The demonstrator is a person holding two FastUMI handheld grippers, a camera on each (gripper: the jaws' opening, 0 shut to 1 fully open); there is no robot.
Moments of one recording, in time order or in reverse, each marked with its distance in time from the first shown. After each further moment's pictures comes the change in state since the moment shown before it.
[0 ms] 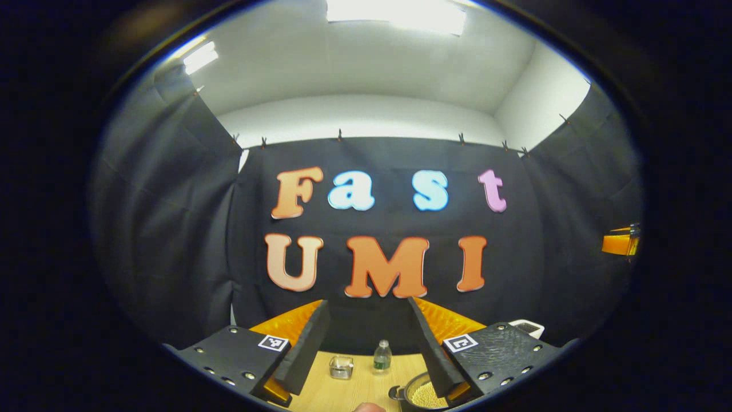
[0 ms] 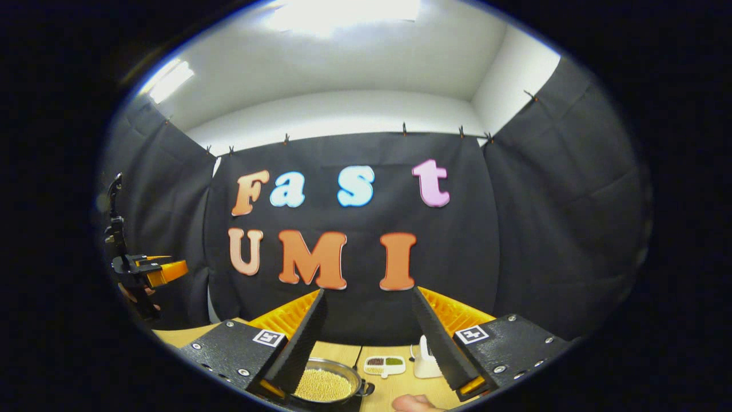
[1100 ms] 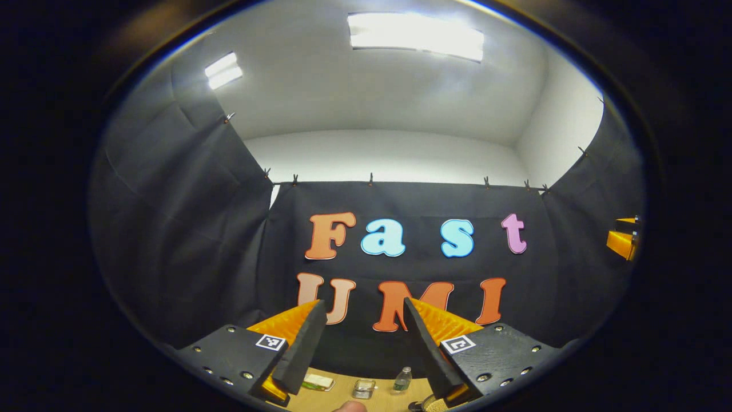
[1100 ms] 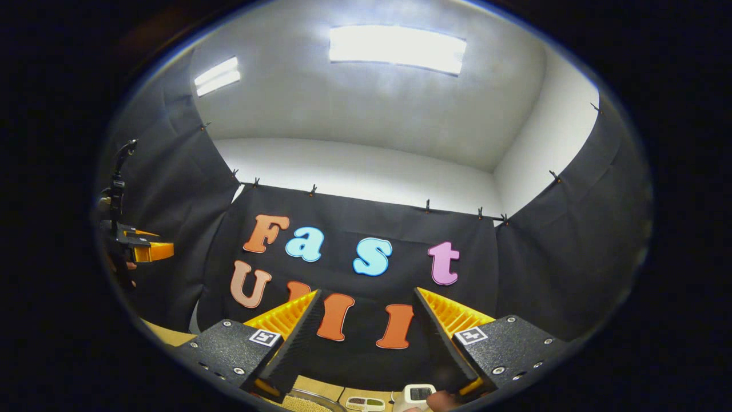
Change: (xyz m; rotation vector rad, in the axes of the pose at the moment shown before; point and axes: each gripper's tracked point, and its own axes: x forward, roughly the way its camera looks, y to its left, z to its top) left arm -0.024 0.076 0.079 -0.017 -0.088 0.103; right arm -0.019 0.052 0.098 -0.160 -0.246 0.018
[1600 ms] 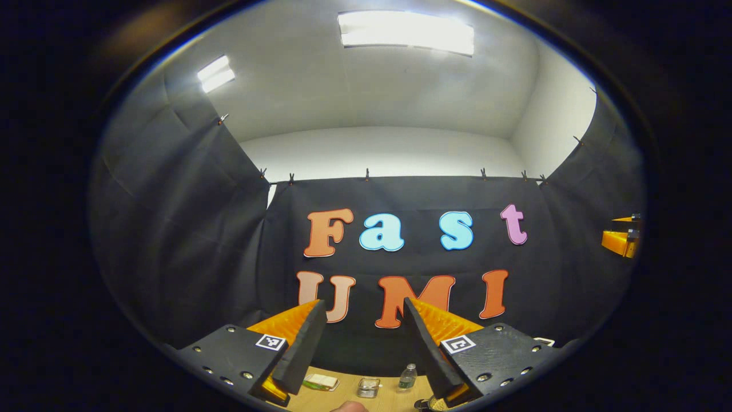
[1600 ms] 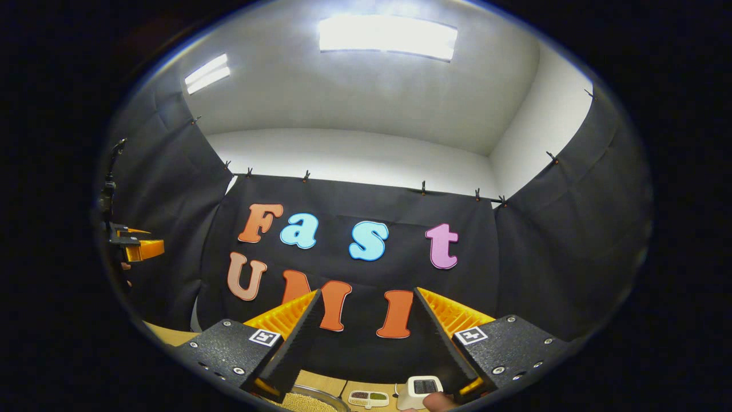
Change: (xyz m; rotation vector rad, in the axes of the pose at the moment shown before) left arm 0.002 0.000 -0.018 0.024 0.013 -0.010; right arm 0.014 -0.004 -0.034 0.025 0.064 0.001
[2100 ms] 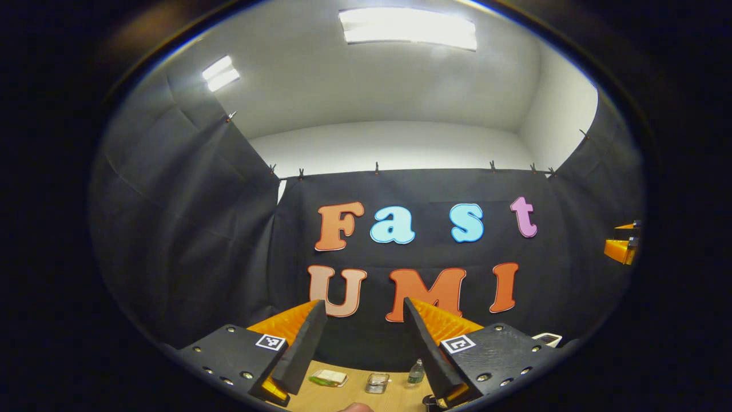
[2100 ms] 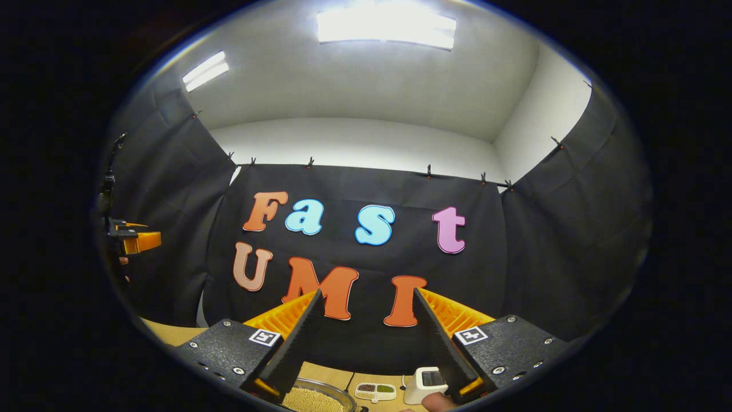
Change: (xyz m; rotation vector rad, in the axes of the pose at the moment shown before) left arm -0.009 0.019 -0.012 -0.001 0.026 0.063; right arm 0.004 0.013 -0.033 0.021 0.067 0.035
